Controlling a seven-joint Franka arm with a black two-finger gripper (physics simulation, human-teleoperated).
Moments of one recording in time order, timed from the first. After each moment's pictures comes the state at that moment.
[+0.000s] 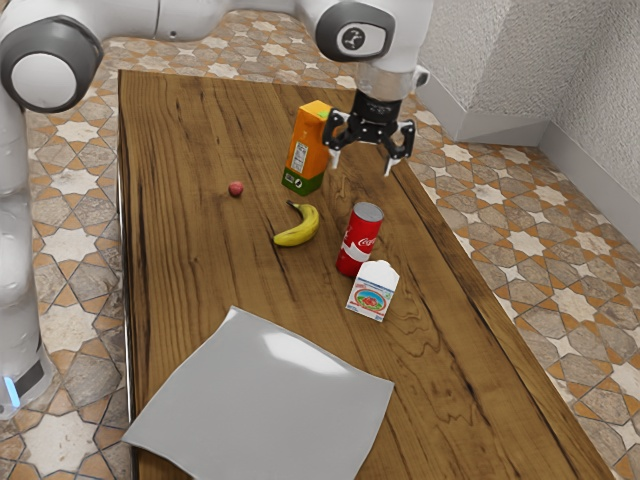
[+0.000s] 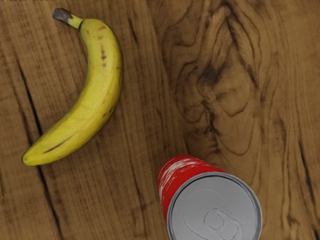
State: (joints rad) arm 0.07 0.02 -0.04 -1.58 0.02 1.67 -1.28
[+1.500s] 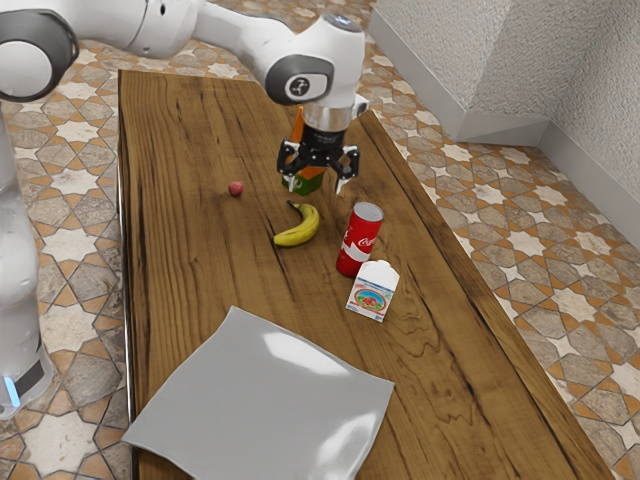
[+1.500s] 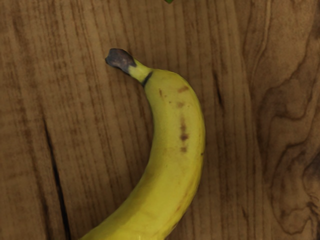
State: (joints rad) arm 0.22 -0.11 -0.03 -2.01 0.01 1.99 -1.22
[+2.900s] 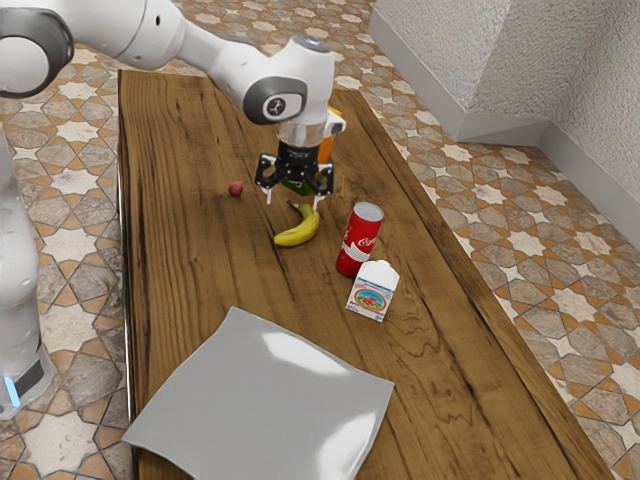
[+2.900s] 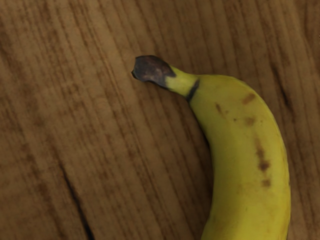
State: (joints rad) arm 0.22 -0.13 0.04 -2.18 -0.03 2.13 -0.97
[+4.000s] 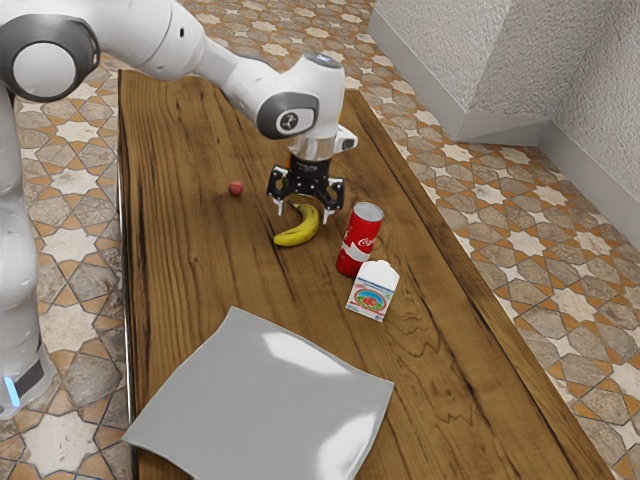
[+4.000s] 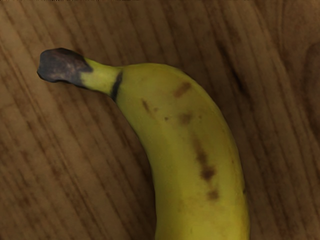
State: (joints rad) arm 0.22 -0.04 0.03 -2.14 -0.07 2.18 -0.85
